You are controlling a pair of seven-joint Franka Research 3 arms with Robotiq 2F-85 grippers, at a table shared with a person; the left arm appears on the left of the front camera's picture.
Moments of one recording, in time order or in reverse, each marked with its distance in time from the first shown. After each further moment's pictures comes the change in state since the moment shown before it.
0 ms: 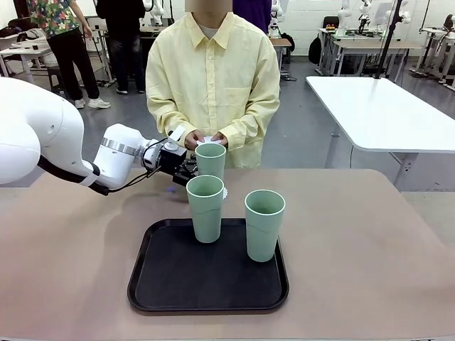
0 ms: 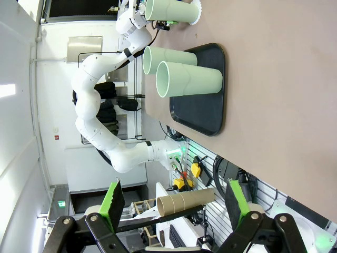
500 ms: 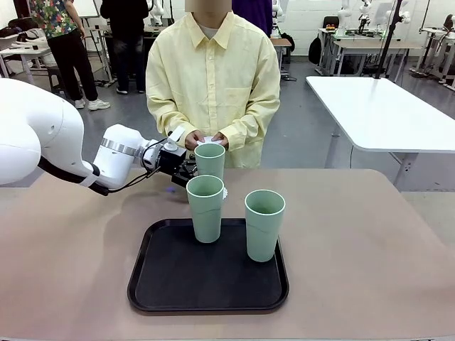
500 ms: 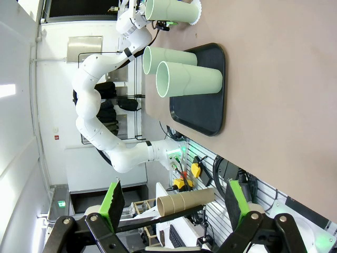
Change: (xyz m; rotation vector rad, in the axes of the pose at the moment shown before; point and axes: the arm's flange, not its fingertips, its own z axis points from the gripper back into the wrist) left arm -0.002 0.001 0.001 -0.003 -0.004 0.000; right arm 0.000 0.000 0.000 0.000 0.000 0.000
